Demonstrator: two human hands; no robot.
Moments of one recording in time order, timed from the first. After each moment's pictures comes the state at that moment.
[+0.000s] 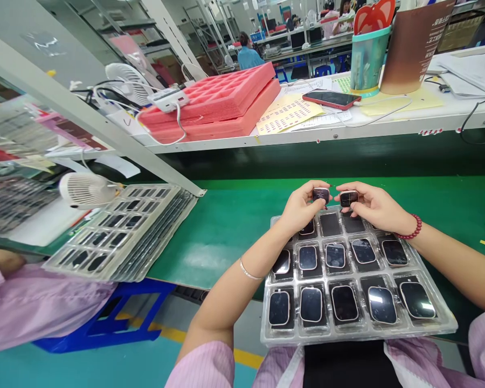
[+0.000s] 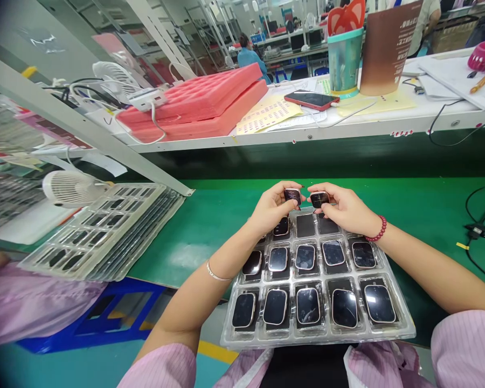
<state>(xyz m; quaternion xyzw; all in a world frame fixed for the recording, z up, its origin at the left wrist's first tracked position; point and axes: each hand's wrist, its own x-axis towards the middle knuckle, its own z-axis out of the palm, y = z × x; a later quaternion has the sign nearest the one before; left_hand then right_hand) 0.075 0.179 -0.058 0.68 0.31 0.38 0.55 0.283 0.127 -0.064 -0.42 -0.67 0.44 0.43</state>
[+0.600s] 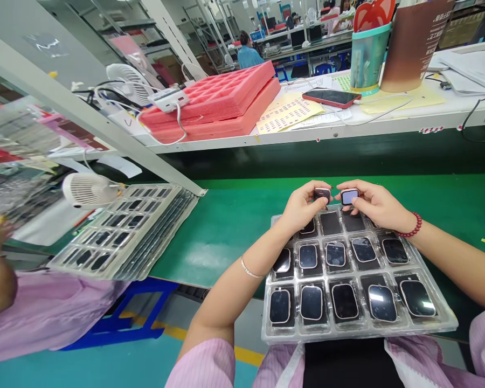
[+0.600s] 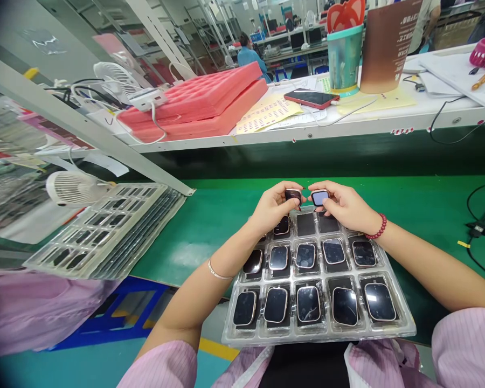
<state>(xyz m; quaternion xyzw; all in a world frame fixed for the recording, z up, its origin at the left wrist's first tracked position) 0.075 0.180 -0.061 0.69 0.31 0.37 0.54 0.283 0.128 -0.063 -0.43 -0.66 0.44 0.44</state>
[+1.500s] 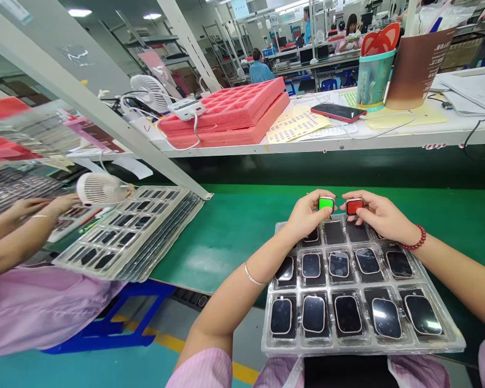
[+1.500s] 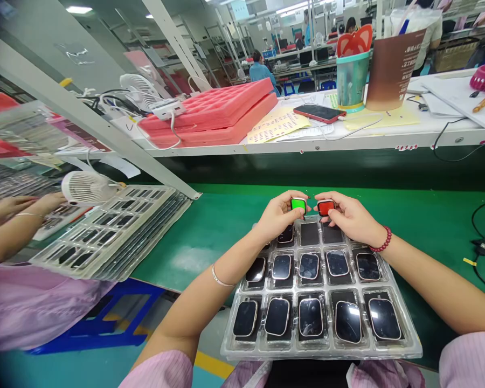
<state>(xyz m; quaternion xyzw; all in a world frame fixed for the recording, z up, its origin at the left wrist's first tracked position) 0.074 0.183 -0.064 0.69 0.30 0.37 0.55 0.284 0.129 -0.066 -0.44 -0.65 0.45 0.43</state>
